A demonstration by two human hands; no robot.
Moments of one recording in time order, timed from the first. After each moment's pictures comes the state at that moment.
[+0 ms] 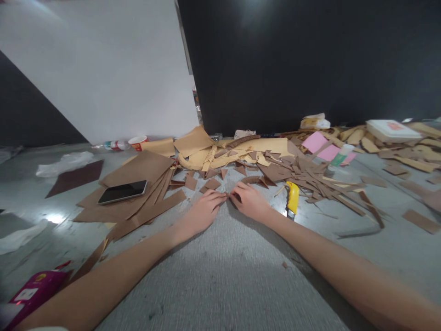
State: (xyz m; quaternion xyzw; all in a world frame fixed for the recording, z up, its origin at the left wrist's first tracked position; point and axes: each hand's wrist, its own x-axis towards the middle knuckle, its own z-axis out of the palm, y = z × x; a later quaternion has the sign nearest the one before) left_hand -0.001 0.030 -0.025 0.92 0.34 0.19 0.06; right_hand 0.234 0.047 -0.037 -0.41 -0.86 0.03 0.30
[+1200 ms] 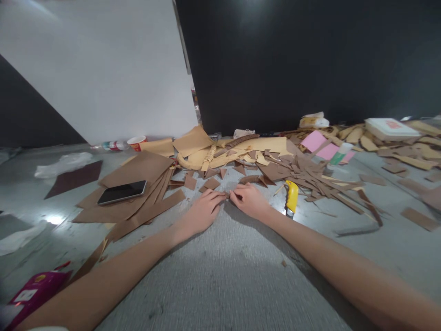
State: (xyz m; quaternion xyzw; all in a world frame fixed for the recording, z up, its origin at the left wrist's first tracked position) left_hand 0.001 0.026 -0.021 0.92 0.35 0.19 0.06; right_hand 0.232 0.043 -0.031 -0.42 -0.85 0.02 0.31
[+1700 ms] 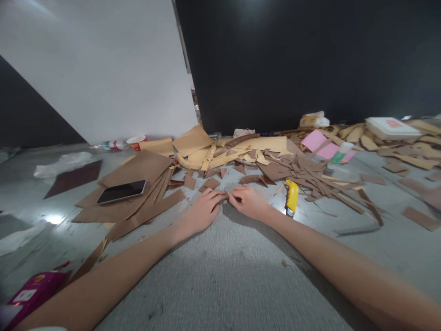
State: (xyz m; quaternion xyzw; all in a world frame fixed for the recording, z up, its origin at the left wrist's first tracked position) left_hand 0.002 0.024 -0.017 0.91 0.36 0.19 0.08; right_hand 0.232 0.041 -0.031 -0.37 -0.87 0.05 0.31
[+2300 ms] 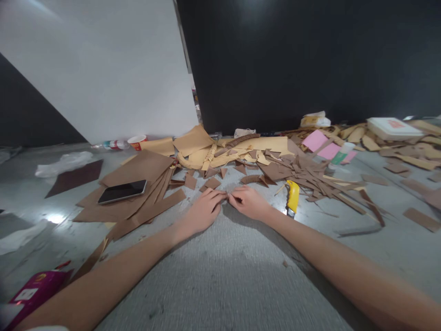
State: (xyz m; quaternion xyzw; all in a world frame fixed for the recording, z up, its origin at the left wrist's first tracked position) left_hand 0.004 0.023 -0.014 0.91 0.37 0.19 0.08; right_hand 0.231 0.041 -0.029 -0.34 -0.88 0.06 0.32
